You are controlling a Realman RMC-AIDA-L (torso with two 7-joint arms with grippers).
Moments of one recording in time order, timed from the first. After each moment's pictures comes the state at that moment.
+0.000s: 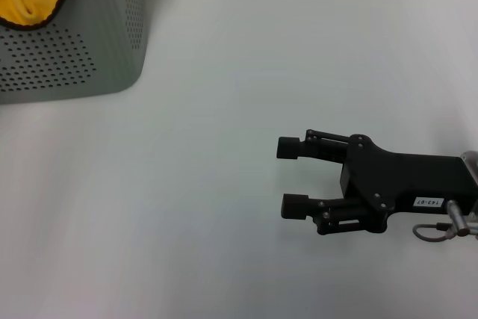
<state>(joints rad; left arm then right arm) -0.24 -2.10 0.79 1.73 2.42 1.26 -2.01 0.52 1.98 -1.68 -0.41 -0.94 -1.69 1.18</state>
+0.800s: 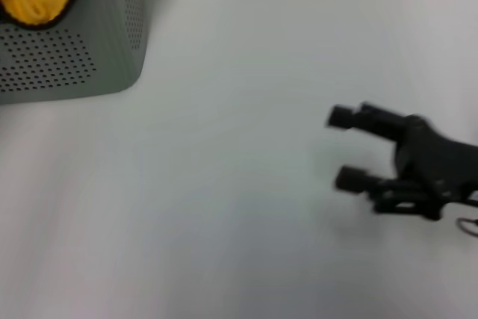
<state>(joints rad) -0.18 -2.09 0.79 1.78 2.05 1.32 -2.00 0.43 1.98 -1.53 -0.41 -0.93 -1.82 1.10</state>
